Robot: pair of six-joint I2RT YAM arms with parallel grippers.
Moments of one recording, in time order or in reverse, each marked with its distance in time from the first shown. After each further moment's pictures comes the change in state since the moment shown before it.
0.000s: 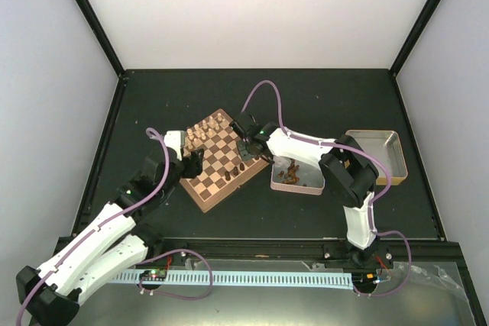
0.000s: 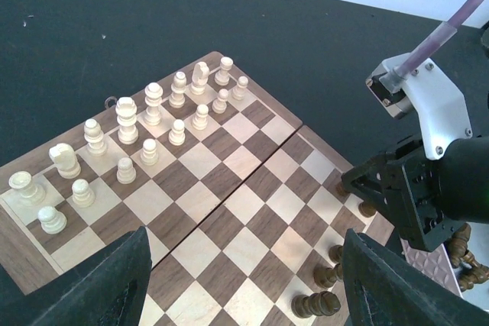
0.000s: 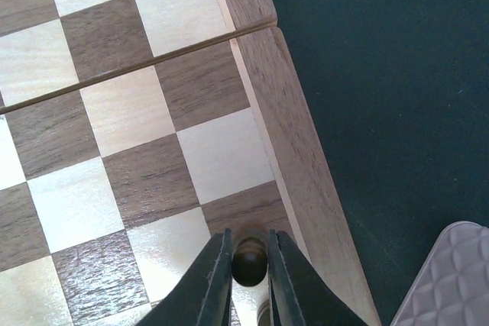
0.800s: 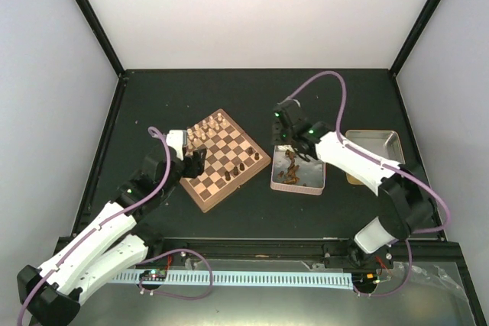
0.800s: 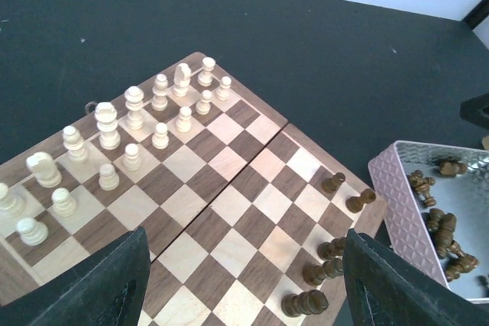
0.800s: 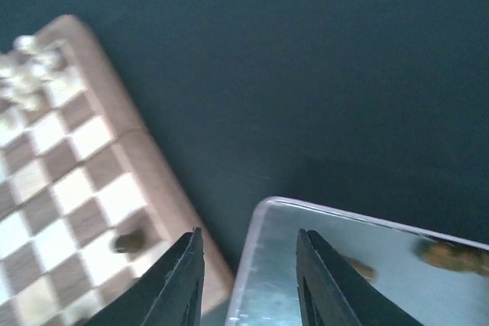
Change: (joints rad) left arm 0.011 0.015 0.000 0.018 0.038 0.023; right arm -0.145 -0.401 -0.249 0.106 0.000 0.105
